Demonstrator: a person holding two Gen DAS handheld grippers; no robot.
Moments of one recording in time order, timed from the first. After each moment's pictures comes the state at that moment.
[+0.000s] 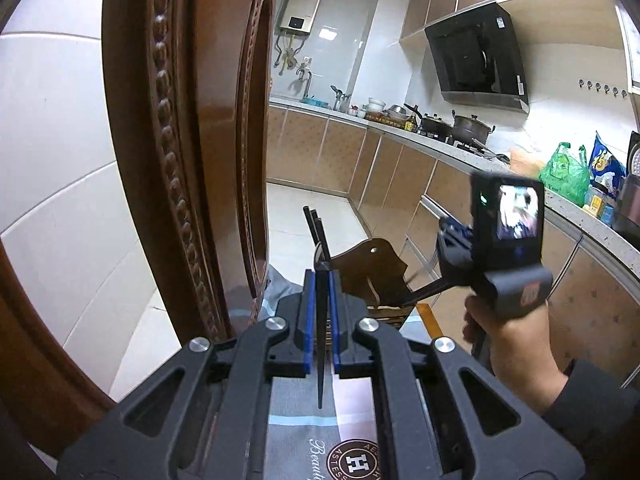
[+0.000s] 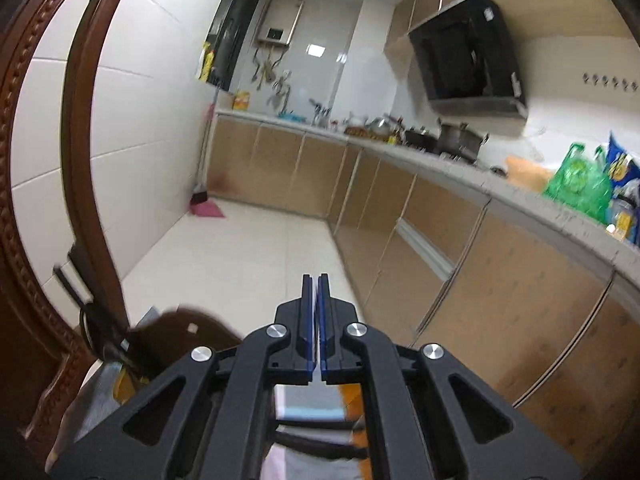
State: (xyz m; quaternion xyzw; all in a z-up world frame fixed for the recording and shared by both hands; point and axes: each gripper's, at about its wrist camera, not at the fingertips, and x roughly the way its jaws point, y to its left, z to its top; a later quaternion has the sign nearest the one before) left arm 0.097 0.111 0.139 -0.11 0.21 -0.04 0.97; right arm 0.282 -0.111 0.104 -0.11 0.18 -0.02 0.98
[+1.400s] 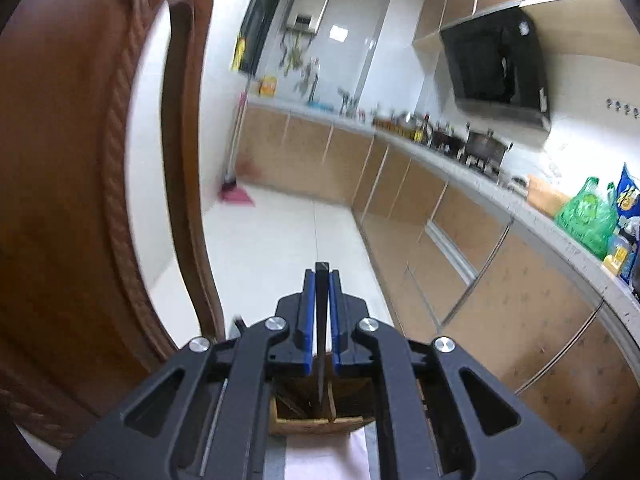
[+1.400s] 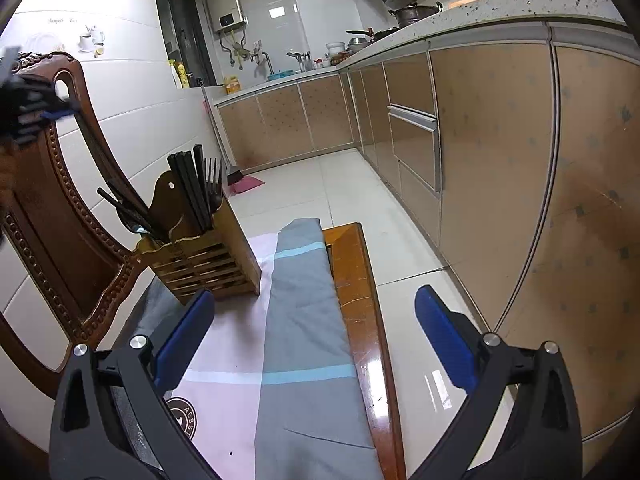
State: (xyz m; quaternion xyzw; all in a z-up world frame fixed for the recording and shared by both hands) left arm 0.252 0.061 0.195 -0.13 0.23 -0.02 0.96; right arm 0.126 -0.278 0.022 0.11 0.27 0.05 0.95
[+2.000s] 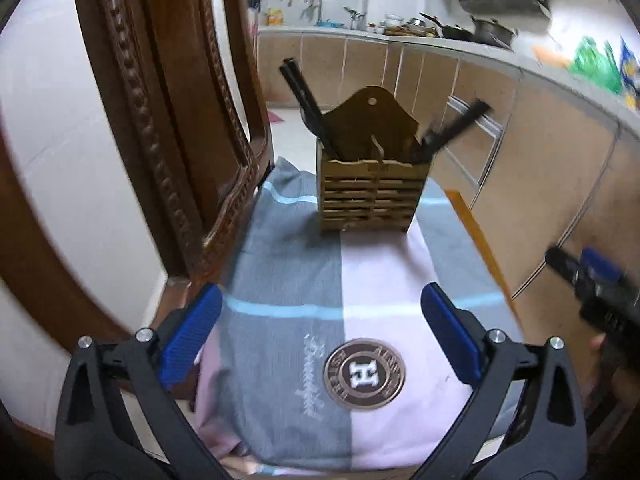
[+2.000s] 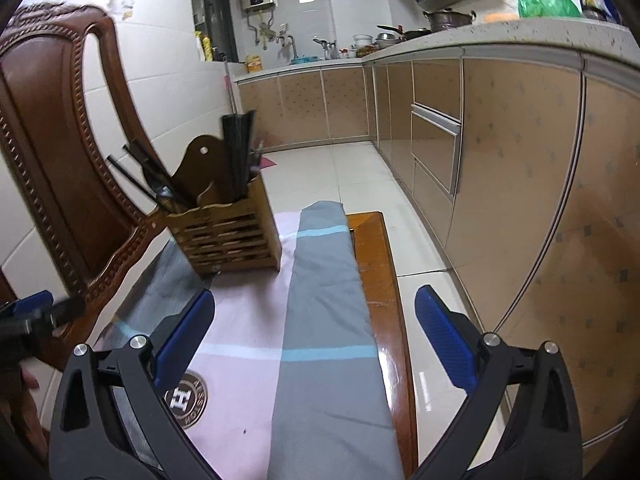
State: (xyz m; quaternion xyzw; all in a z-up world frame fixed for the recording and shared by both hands) left arm 0.073 0.033 0.042 -0.02 0.34 0.02 0.94; right arm 0.107 -0.235 0.027 0.05 0.29 0.07 0.95
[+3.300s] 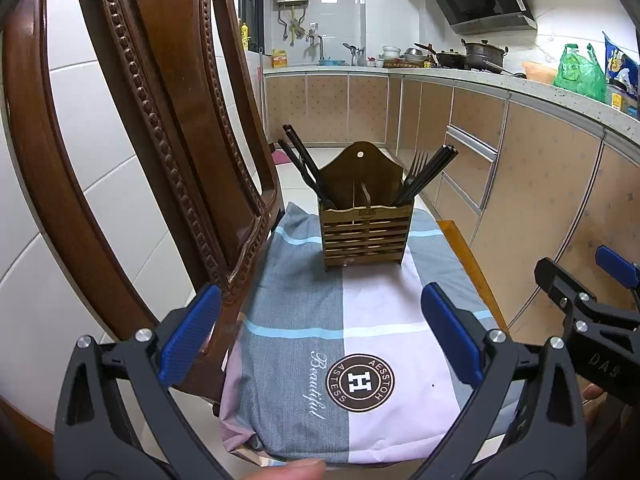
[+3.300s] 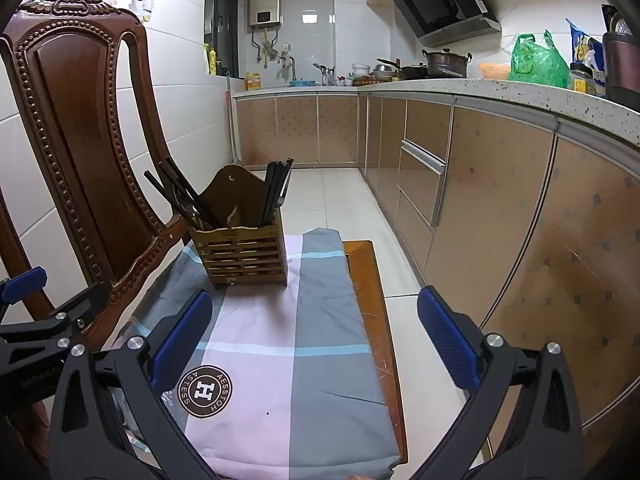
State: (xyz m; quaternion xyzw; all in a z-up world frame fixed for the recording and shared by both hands) left arm 0.034 0.016 0.091 0.00 0.28 0.04 0.96; right arm 0.051 -0.207 0.078 0.01 0.25 0.04 0.97
